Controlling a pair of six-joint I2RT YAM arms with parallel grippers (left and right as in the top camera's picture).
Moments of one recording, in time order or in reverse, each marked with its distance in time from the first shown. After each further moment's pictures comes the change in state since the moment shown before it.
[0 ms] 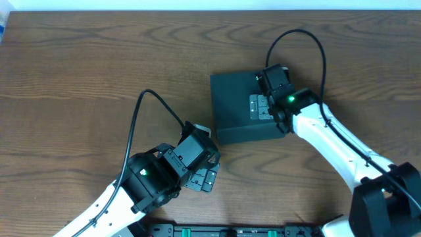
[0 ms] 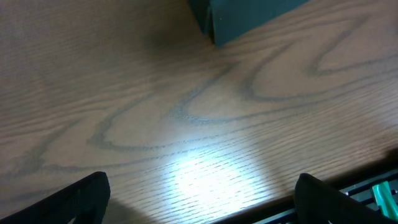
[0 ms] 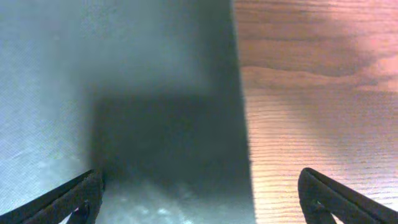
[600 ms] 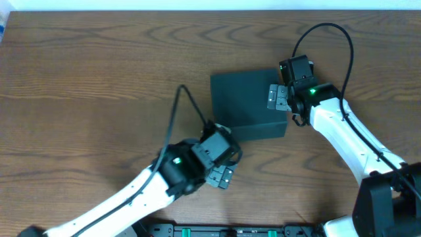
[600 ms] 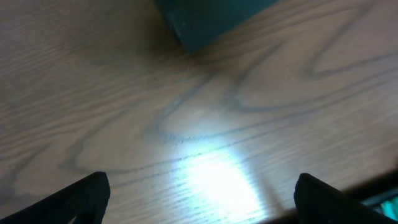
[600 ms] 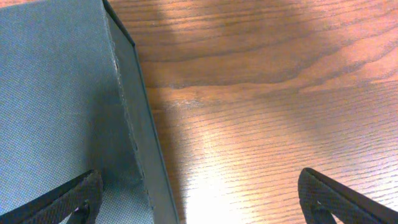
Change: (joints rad) left arm -0.066 0.196 0.000 0.128 -0.014 0.000; right arm -0.141 -0.001 -0.004 0.034 -0.002 0.008
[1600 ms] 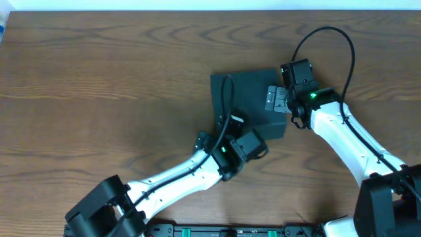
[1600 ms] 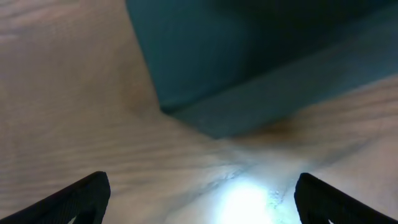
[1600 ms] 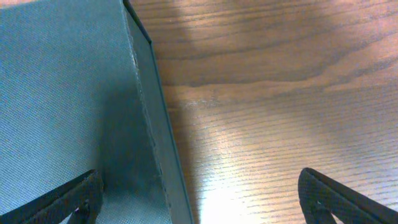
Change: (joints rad) left arm -0.057 0.336 -0.066 0.348 -0.328 -0.116; right arm -0.004 -0.015 -0.052 0.073 -0.061 0.011
